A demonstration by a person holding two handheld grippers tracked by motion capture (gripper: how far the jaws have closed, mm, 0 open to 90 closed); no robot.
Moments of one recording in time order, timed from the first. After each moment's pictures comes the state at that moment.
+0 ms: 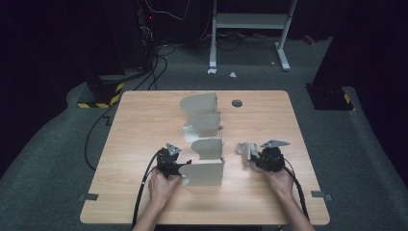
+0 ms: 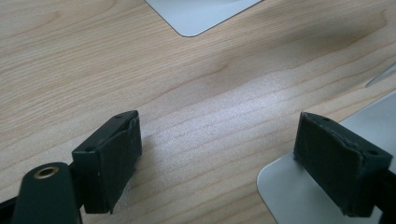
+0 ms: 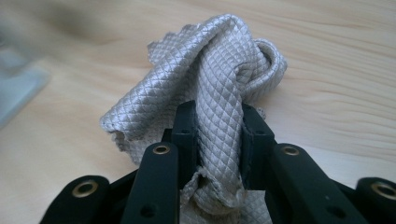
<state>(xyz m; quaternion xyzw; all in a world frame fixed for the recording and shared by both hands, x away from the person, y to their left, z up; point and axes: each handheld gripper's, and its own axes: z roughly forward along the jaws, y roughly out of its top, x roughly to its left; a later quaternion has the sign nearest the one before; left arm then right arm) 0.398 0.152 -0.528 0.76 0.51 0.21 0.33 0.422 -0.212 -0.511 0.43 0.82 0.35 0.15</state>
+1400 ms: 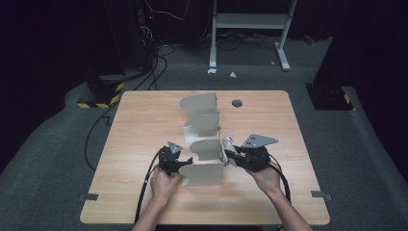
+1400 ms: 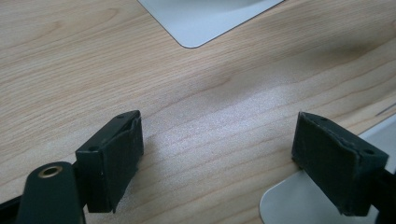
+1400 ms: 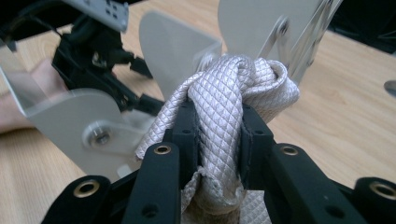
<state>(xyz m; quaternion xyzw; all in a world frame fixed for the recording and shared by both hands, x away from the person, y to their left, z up) 0.405 0.147 -0.528 0.76 0.52 0.22 0.33 0.385 -0.147 -0.420 0.28 0.83 0.46 0.15</state>
